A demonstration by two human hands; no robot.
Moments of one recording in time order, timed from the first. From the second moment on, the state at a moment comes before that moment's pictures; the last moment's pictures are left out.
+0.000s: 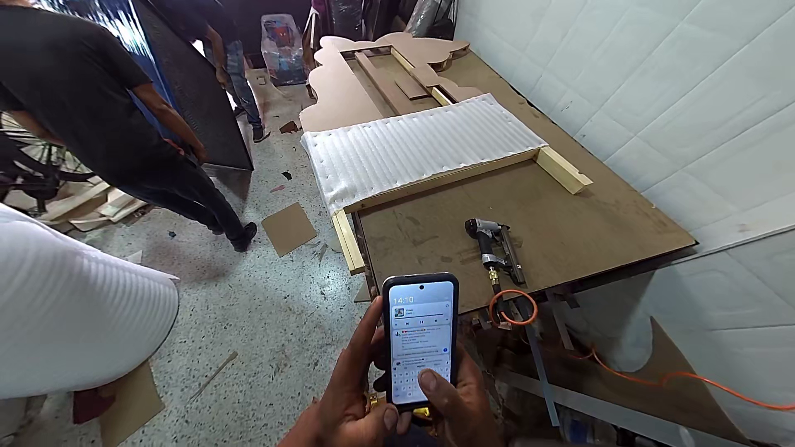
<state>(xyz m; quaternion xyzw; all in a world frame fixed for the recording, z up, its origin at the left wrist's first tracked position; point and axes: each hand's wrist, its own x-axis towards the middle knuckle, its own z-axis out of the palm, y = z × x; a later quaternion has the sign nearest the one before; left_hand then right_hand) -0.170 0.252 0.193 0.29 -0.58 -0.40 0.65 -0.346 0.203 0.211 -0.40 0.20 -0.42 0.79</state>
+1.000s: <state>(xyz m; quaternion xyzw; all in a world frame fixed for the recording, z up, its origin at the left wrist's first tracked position) -0.179 0.255 0.198 0.33 -0.51 -0.39 0.69 -0.356 0.209 0.212 -0.49 0.18 -0.38 0.76</state>
